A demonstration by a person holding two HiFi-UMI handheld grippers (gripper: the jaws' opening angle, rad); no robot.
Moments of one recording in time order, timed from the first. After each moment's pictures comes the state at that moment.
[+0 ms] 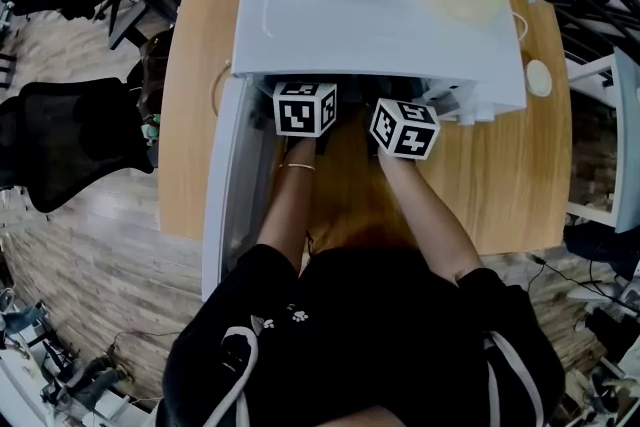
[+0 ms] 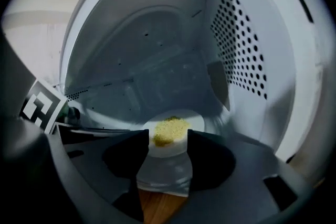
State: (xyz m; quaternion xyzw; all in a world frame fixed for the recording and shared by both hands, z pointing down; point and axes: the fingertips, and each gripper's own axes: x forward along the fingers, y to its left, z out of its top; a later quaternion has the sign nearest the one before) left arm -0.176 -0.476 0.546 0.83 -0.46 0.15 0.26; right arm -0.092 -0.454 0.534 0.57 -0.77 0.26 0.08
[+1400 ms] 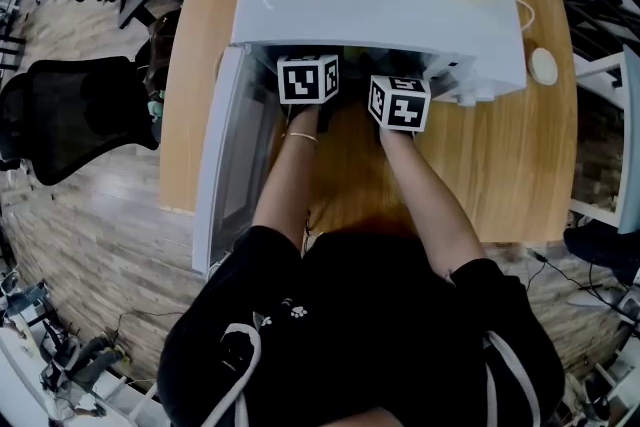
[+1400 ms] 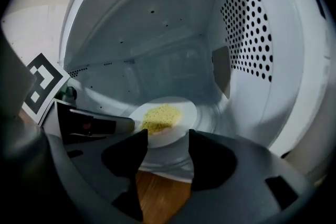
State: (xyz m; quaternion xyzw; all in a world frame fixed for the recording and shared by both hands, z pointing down) left arm -0.184 -0.468 0.564 0.79 -0.49 0.19 0.31; right arm -0.092 -0.444 0.561 0.56 -0.77 0.26 0.18
